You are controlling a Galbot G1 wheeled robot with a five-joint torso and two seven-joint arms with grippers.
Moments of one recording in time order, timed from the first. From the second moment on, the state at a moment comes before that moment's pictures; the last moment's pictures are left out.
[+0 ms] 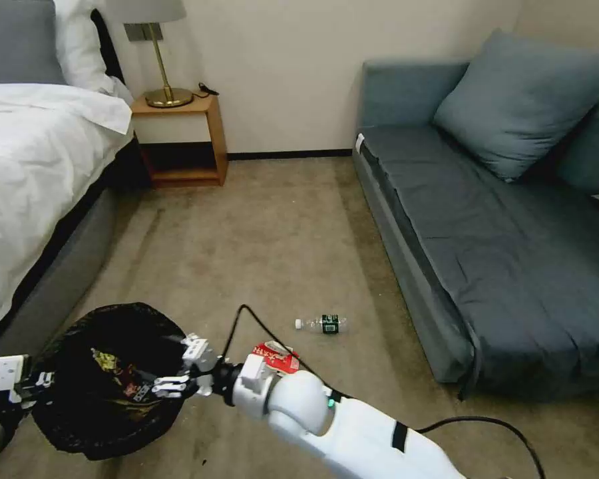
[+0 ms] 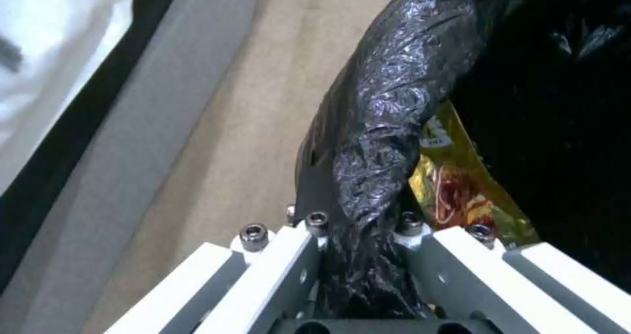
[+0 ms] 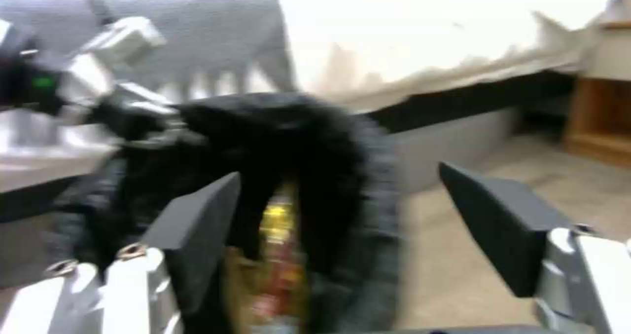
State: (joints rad) left arm 1.77 -1.24 -1.28 -2.15 -0.42 0.69 0.23; right arm -0.85 1.29 -0.46 1.72 0.34 -0.04 -0.19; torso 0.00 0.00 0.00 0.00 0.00
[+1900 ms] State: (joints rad) left arm 1.79 -1.24 -1.31 -2.14 -0.42 0.68 0.24; right arm -0.80 1.46 -0.14 0.84 0.00 0.03 -0.29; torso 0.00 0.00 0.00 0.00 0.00
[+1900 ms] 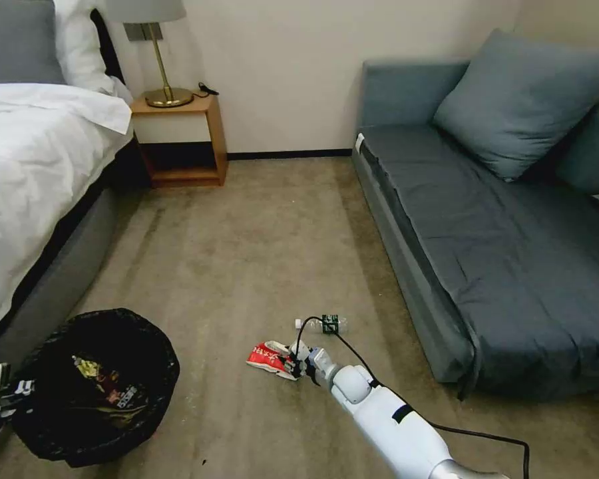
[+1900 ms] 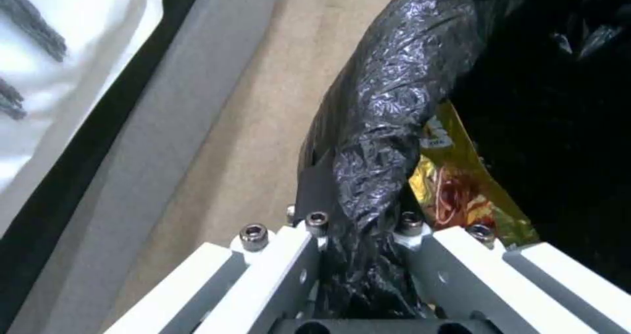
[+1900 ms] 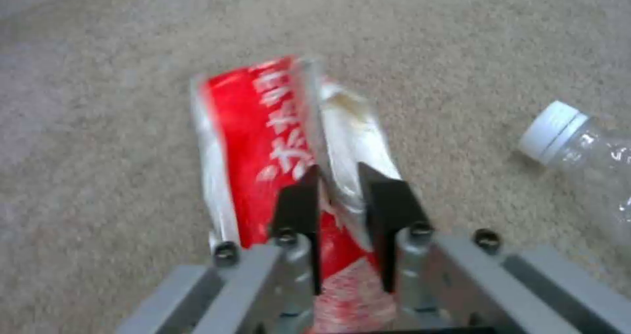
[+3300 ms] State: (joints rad) left arm 1.79 -1.27 -1.32 -2.18 -0.43 0.68 0.23; right arm -0.92 1.47 -0.52 1.69 0.39 -0.01 -0.06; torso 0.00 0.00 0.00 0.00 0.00
